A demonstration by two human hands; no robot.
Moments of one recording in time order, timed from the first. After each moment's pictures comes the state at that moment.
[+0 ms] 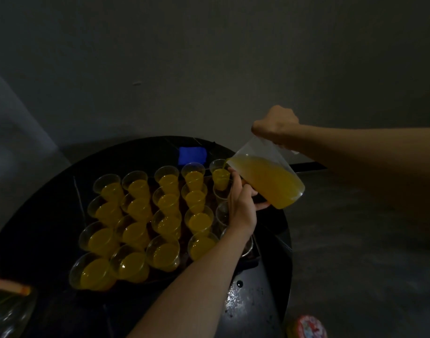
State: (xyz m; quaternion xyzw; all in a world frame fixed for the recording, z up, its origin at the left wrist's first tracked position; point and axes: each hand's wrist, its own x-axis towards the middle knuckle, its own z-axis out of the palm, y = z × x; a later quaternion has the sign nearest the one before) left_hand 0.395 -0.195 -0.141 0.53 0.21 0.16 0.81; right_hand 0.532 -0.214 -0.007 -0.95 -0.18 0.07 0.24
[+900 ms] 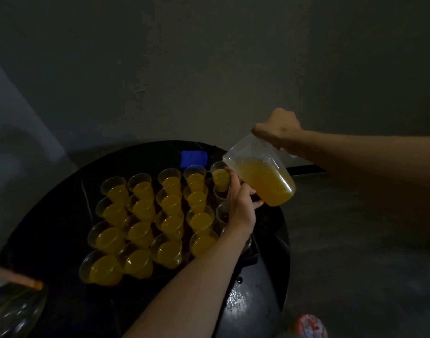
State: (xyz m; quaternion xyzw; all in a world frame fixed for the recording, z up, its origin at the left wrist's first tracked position) left_hand 0.377 -0.204 -0.117 0.54 0.20 0.17 0.80; right_hand 0.523 -0.231 -0.002 -0.93 -0.19 0.05 0.30
